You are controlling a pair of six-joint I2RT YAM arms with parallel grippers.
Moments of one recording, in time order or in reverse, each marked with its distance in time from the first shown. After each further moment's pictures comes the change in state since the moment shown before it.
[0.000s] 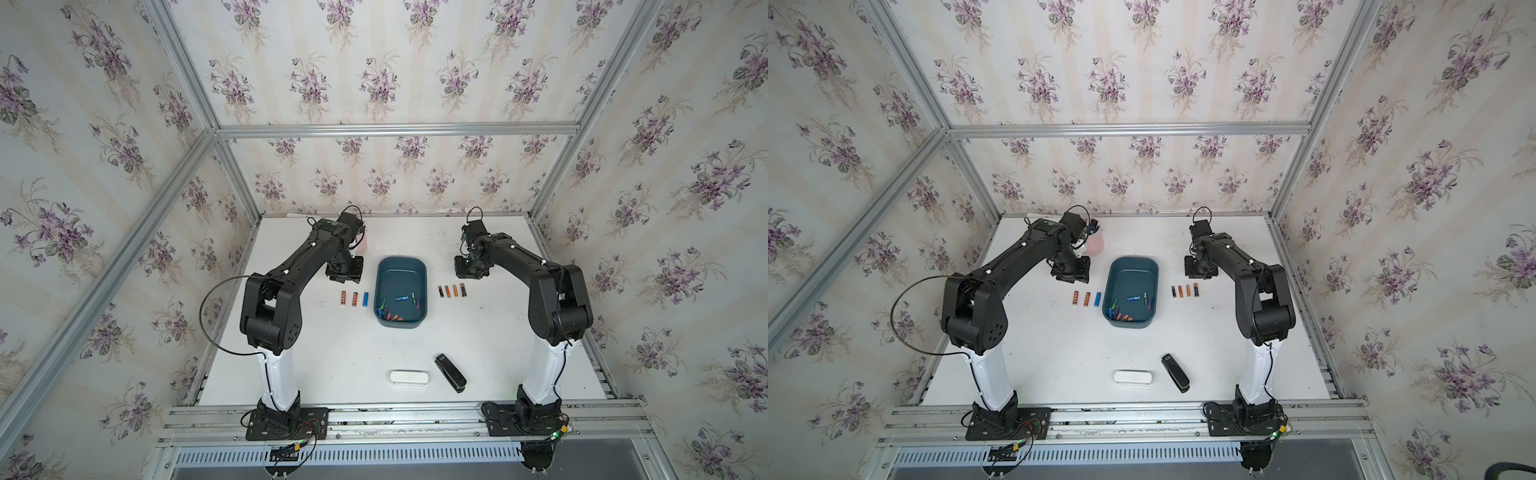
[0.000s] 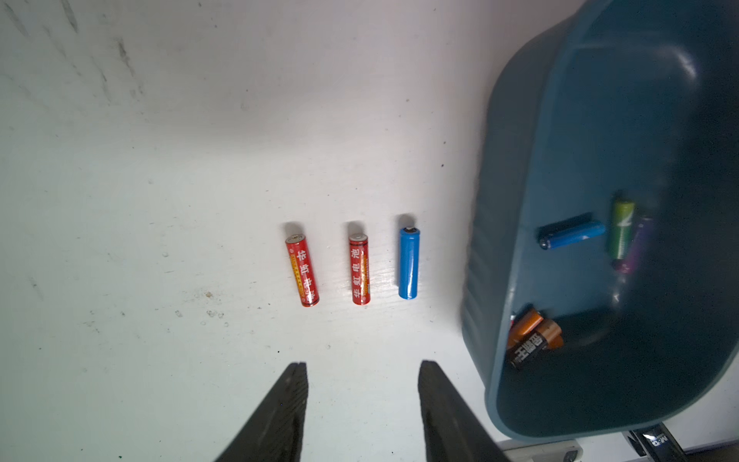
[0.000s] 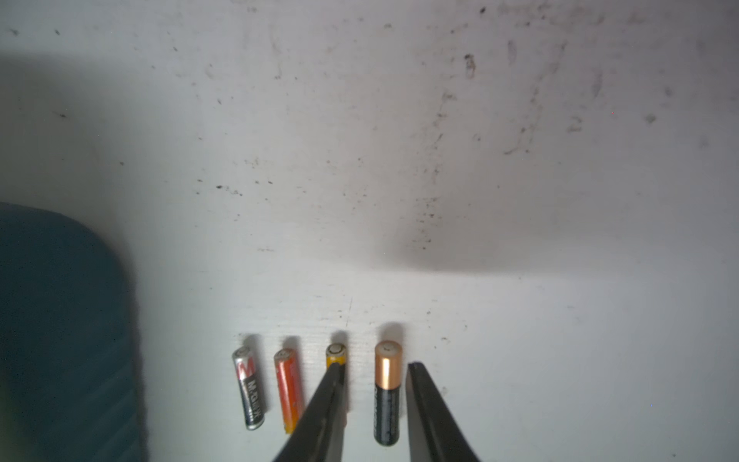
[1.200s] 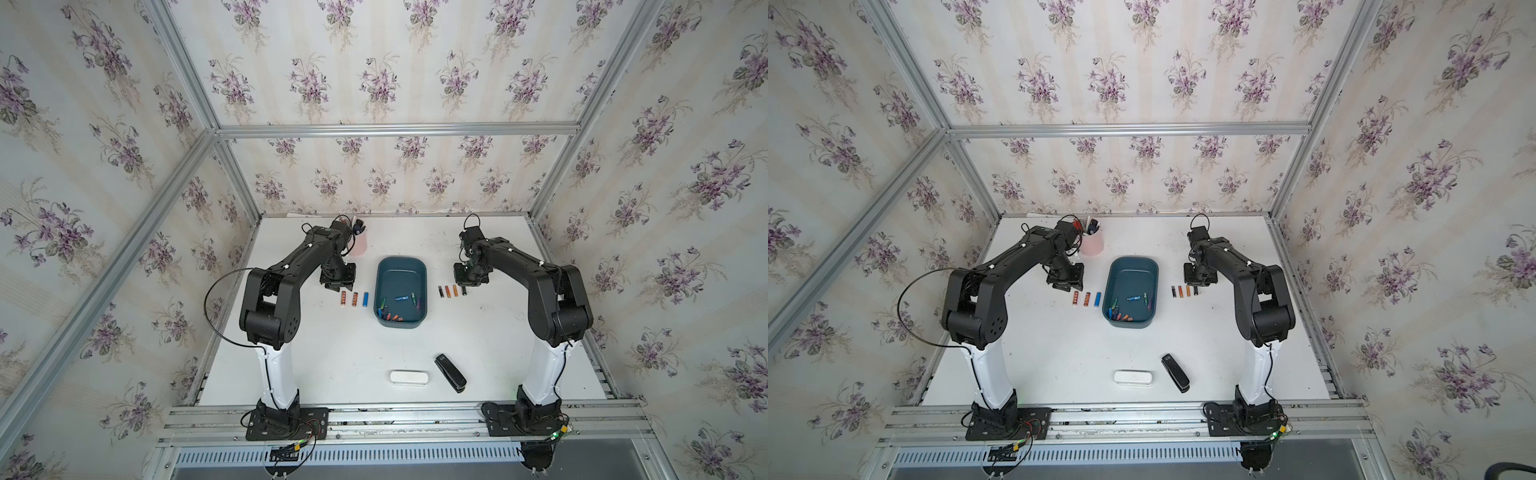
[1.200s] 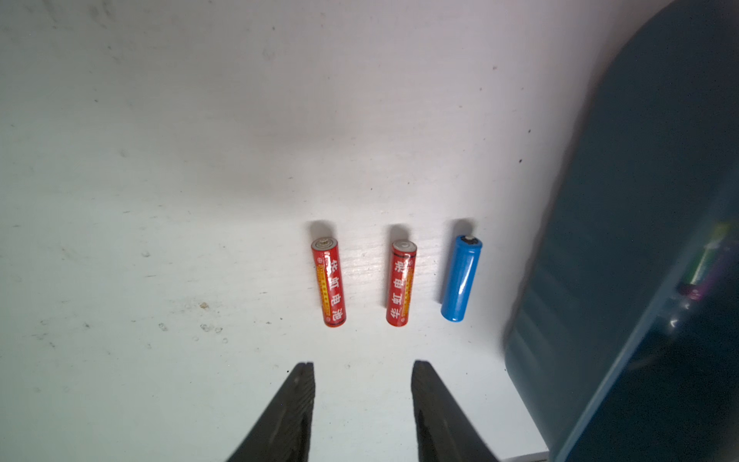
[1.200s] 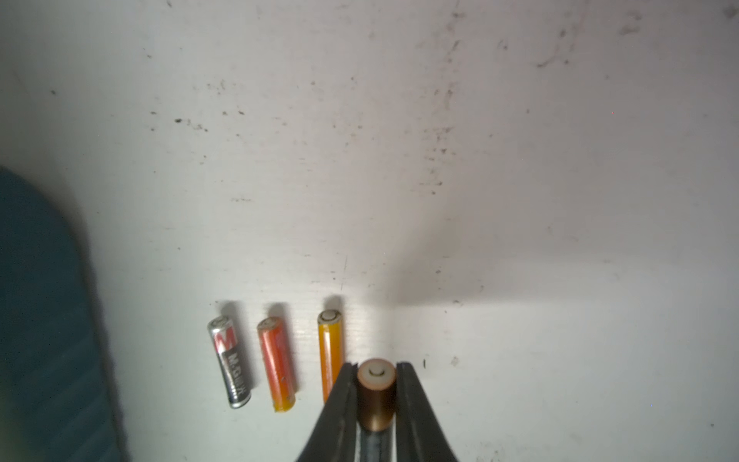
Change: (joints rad) left arm 0.093 0.043 -0.122 0.072 0.058 0.000; right arm 0.016 0.016 -0.061 -0.019 0.001 0.021
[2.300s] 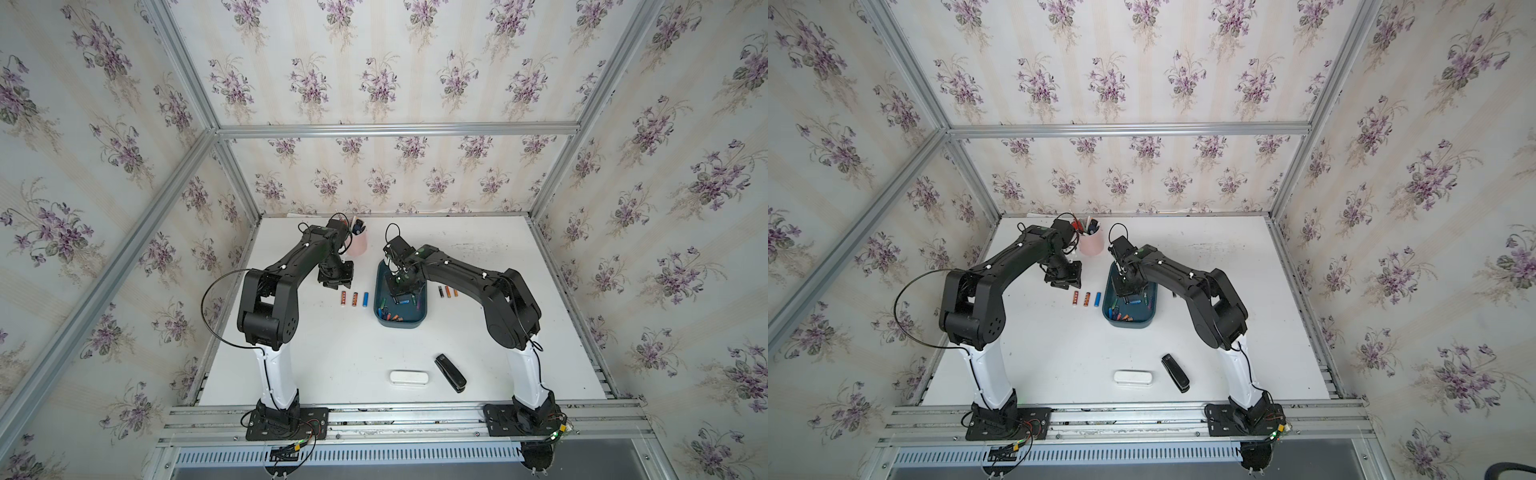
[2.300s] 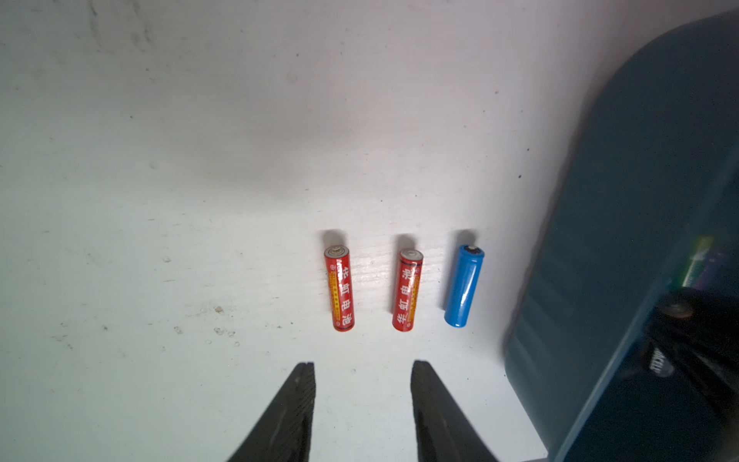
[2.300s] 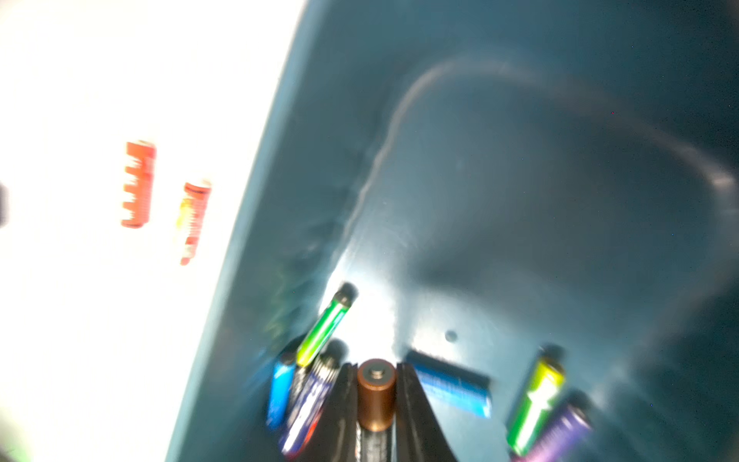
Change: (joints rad) left arm 0.018 -0.012 0.003 0.012 0.000 0.000; right arm 0.473 0.150 0.305 -0.013 -0.109 0.158
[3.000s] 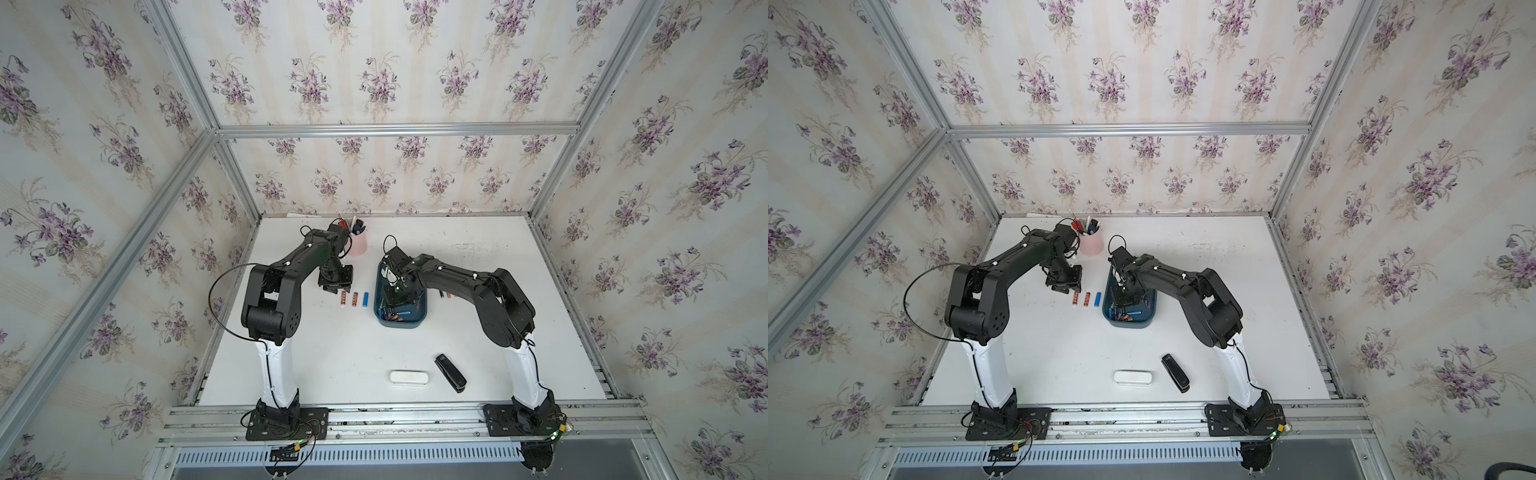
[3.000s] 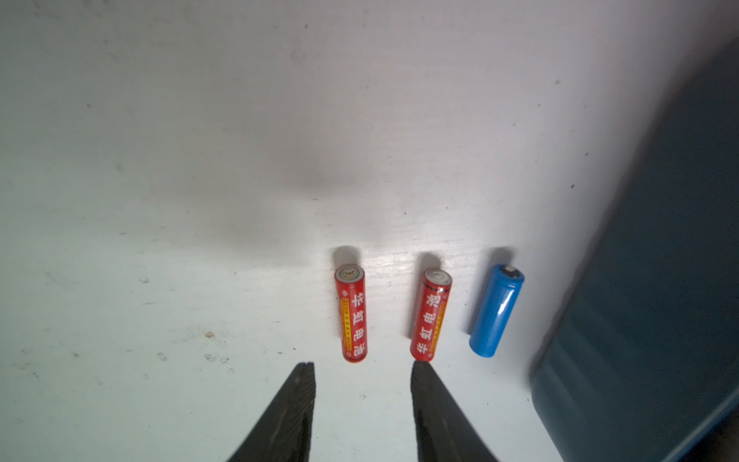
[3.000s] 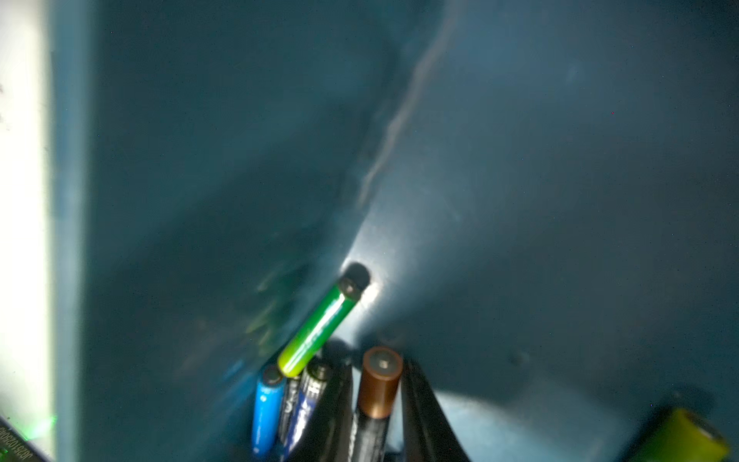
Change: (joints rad) left arm 0.013 0.050 -0.027 0.032 0.001 0.000; right arm 0.021 0.058 -0.088 0.074 -0.084 -0.004
